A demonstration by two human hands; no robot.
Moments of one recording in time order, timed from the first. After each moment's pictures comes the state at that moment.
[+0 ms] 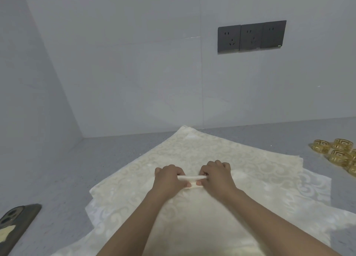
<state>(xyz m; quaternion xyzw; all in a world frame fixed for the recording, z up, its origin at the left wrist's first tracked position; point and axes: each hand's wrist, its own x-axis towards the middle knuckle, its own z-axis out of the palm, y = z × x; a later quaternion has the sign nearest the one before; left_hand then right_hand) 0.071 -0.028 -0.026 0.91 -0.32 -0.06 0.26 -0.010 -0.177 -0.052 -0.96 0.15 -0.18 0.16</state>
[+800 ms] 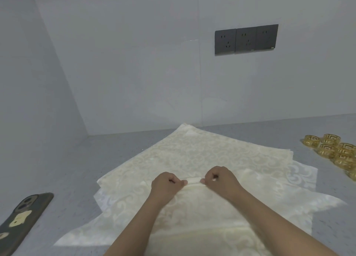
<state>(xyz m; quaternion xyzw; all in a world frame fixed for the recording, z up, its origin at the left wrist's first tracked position) 0.035 0.009 -0.046 0.86 -0.24 -0.10 0.44 -0.059 -0.170 -0.058 -0.89 0.18 -0.16 0.39</state>
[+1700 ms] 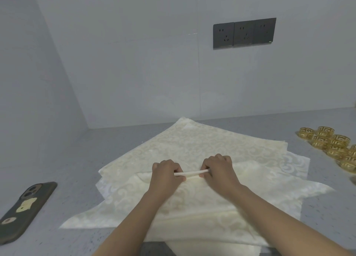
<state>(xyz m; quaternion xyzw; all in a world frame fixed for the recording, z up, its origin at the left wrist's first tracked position) 0.012 0.011 -0.035 0.89 -0.36 0.05 0.26 -0.076 -0.156 -0.052 -0.95 0.10 -0.24 0.16</state>
